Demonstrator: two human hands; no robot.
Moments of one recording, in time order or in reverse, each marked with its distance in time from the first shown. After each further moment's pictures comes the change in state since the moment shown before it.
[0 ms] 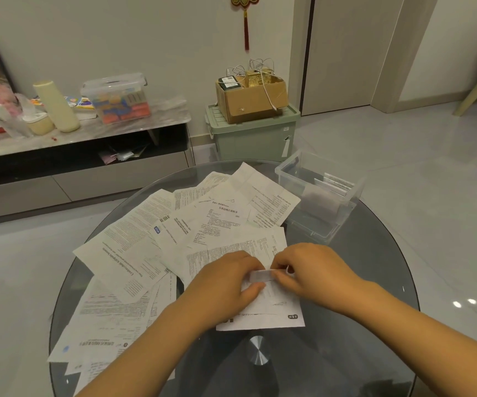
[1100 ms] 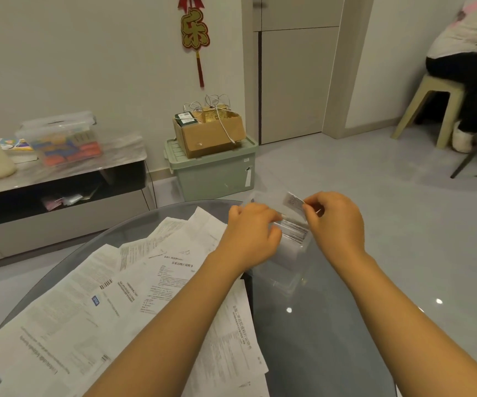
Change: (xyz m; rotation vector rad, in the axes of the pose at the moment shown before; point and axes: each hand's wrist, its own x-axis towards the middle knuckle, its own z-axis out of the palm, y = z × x) left_hand 0.177 0.054 -0.024 0.034 0.199 0.148; right_hand 0.047 0.116 -0.062 0.127 0.816 0.522
